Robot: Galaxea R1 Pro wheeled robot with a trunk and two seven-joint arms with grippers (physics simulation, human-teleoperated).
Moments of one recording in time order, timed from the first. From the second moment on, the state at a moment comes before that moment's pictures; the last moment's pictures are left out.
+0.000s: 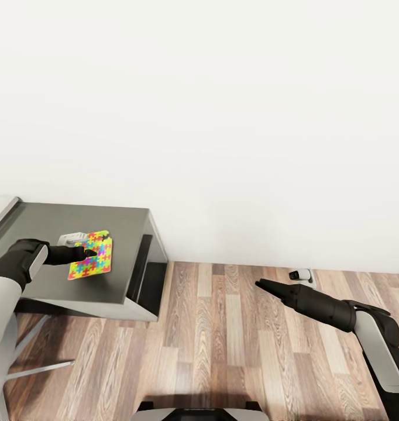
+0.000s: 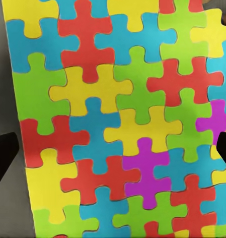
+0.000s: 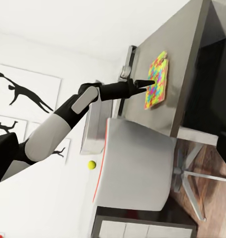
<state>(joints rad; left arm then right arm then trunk) -1.14 0.41 0.06 -0.43 0.01 0.67 -0.42 -0.35 -0.25 -0.13 -1.58 -0.81 1.04 0.94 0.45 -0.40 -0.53</state>
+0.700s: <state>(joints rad) -1.14 0.41 0.06 -0.44 0.01 0.68 -0.43 -0.35 -0.24 -0.13 -1.58 -0.81 1.04 0.94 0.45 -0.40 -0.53</state>
